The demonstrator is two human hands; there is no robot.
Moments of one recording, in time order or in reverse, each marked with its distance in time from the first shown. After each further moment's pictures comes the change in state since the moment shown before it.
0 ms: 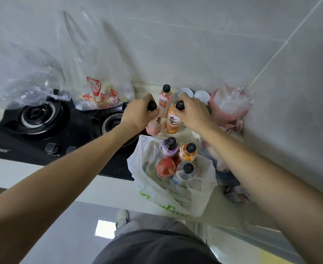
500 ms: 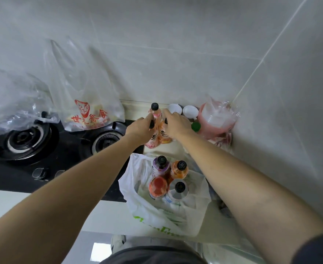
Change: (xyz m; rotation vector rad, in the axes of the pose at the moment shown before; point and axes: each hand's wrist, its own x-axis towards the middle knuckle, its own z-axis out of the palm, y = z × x) left_hand 0.050 0.001 0.049 0.234 -0.289 -0.077; right_hand 0.044 0.011 0.029 -0.125 -0.165 0.111
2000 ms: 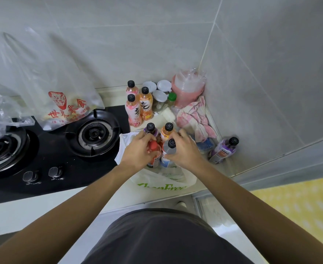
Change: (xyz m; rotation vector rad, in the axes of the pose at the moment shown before) left_hand -0.171 -0.002 0.057 -0.314 -0.069 0.331; right_hand -0.239 -0.016 0.051 0.253 0.069 0.242
